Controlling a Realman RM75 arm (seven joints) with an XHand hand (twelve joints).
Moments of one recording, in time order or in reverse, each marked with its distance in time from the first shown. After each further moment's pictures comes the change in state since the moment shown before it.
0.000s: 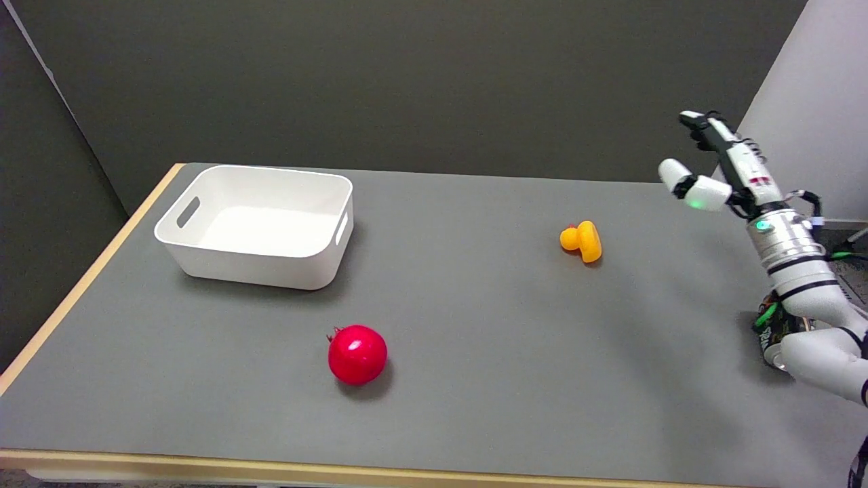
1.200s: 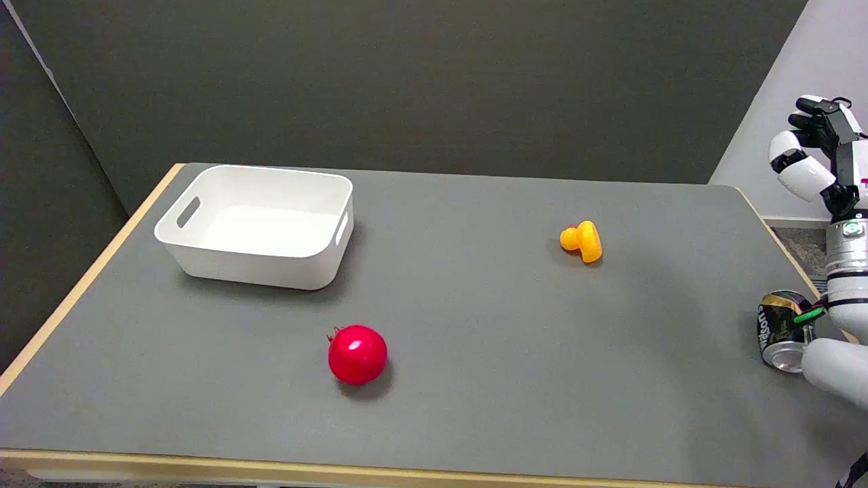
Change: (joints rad) arm -0.029 -0.010 0.078 -0.104 0.330 0.157 0.031
